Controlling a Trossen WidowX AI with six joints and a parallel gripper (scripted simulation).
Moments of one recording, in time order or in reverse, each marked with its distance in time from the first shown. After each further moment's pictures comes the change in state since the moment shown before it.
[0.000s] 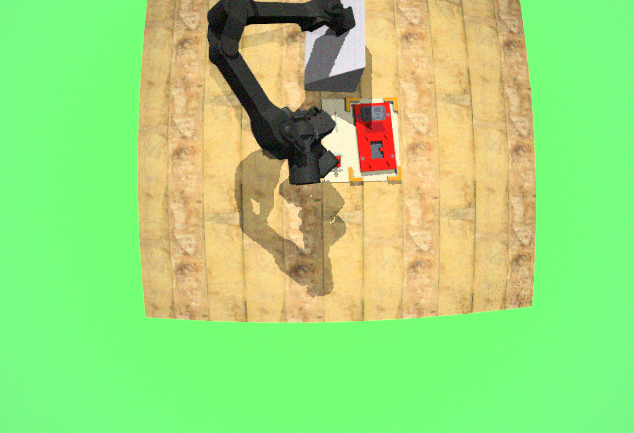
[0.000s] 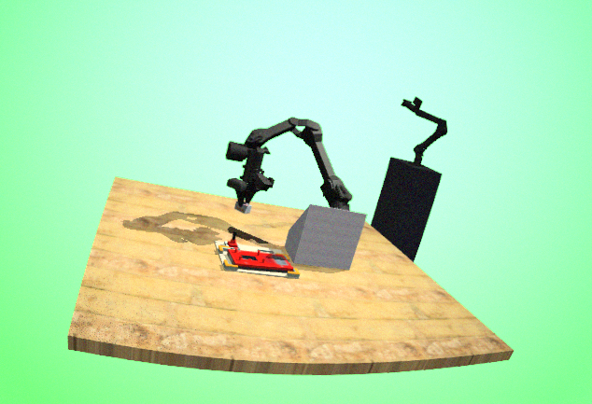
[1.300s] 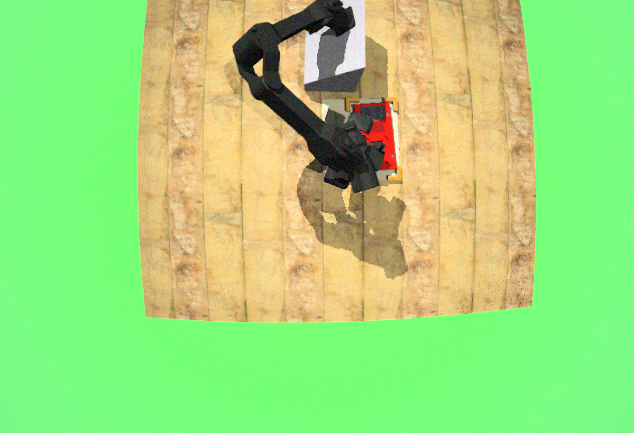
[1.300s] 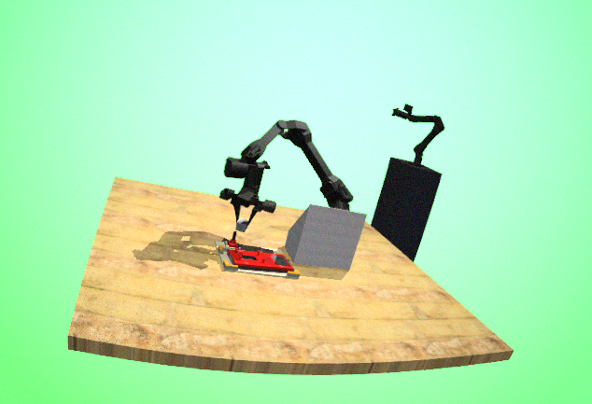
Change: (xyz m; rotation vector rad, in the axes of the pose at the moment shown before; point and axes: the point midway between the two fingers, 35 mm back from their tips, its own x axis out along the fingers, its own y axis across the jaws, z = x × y) arm 0.031 -0.086 0.070 1.145 -0.009 -0.003
